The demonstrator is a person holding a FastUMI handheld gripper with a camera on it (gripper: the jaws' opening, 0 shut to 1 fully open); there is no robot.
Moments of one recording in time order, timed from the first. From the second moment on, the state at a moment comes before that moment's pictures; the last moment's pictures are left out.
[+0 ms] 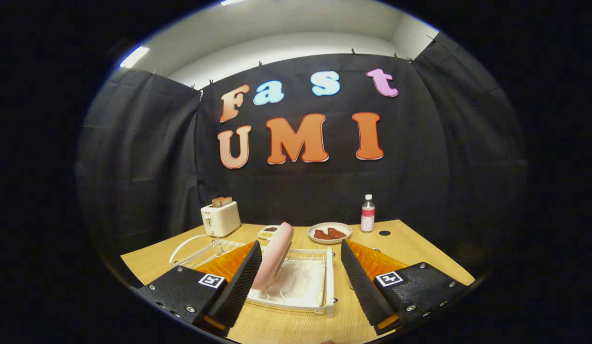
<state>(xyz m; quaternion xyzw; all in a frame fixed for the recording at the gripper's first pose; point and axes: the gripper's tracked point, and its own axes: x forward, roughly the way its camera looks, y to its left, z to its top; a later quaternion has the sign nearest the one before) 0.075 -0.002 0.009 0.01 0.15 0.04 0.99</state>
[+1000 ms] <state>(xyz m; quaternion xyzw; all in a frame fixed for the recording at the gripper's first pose) 0.190 0.039 -0.059 0.01 0.41 0.09 0.91</state>
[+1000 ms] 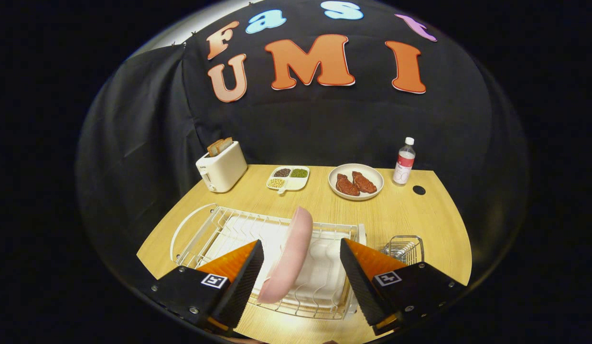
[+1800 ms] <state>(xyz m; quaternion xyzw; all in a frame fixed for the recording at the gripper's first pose) 0.191 0.069 -0.152 0.04 0.55 0.04 0.83</state>
